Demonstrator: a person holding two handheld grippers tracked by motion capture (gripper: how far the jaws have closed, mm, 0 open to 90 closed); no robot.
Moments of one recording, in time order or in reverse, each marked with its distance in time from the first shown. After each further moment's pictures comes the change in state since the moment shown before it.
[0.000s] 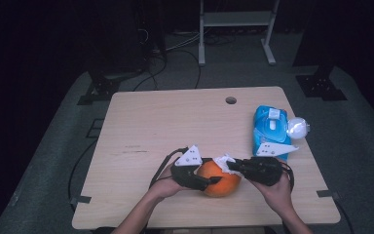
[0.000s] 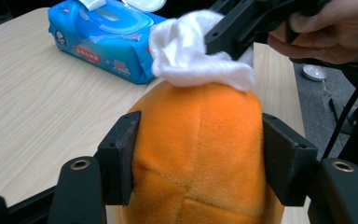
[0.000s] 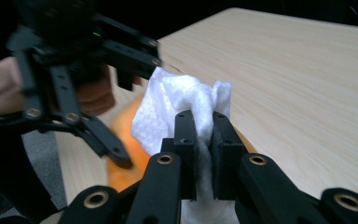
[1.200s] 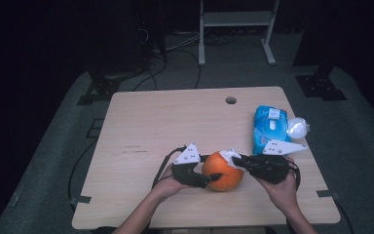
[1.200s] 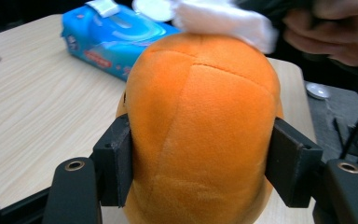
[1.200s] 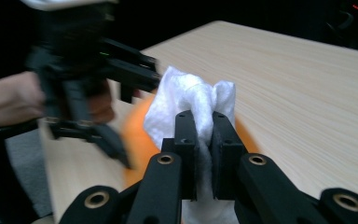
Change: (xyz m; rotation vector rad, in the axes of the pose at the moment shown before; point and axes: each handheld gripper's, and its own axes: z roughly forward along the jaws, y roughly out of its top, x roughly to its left) left arm 0.008 -0.008 0.006 -0.054 0.038 -0.064; right arm -0.002 0.006 -0.014 -0.035 -0.053 -0.031
